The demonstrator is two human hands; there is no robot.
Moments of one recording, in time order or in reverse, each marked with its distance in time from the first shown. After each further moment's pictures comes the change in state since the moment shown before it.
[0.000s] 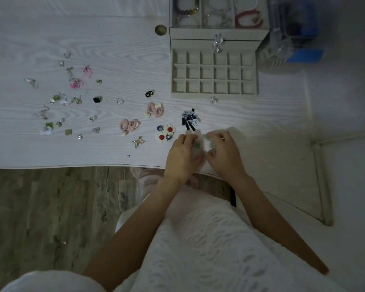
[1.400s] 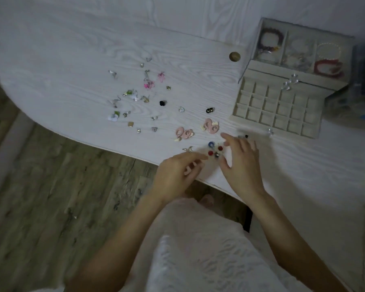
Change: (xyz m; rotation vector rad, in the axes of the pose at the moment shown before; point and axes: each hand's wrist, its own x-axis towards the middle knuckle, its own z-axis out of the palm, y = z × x) left_hand -0.051 -0.037 -0.120 -0.053 0.136 0.009; right_hand 0.014 -0.095 -0.001 -0.097 0.028 -0.337
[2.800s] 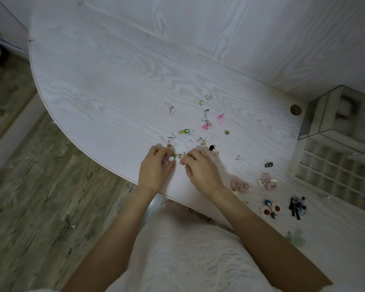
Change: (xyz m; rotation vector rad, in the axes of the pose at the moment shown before) left_hand 0.054 -0.200 -0.122 0.038 0.230 -0.461; right_hand 0.149 -0.154 0.161 -0.066 -0.299 -0.330
